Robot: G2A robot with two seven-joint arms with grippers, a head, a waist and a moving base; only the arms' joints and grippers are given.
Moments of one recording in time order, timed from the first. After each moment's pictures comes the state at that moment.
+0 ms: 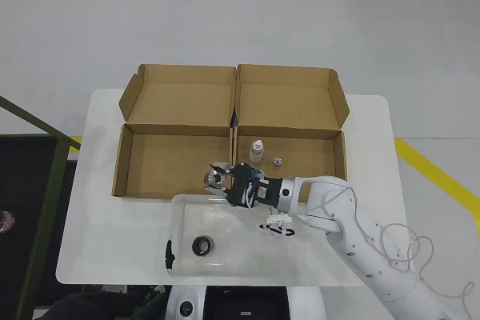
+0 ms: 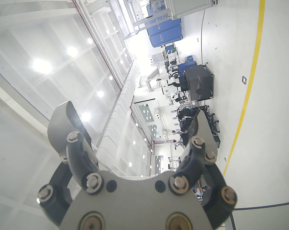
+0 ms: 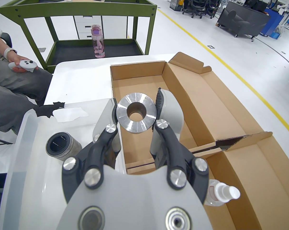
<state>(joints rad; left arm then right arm) -0.19 -0.18 -0.57 -1.44 2.04 -0.23 0.13 -1.01 -1.21 0.90 -1.78 -1.23 -0.64 0.20</state>
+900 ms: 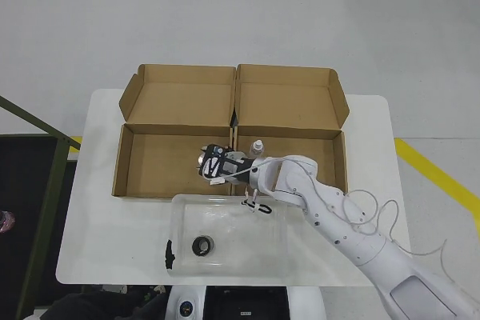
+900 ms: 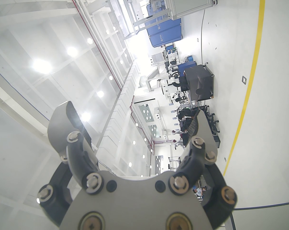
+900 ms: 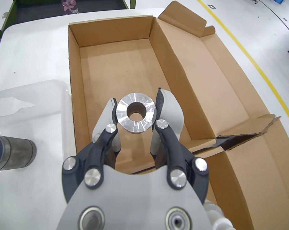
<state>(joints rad) -0.19 -0.18 -0.57 -1.44 2.04 -0.23 0.13 -0.75 -1.32 0.69 -1.46 -1.24 -0.49 0.33</state>
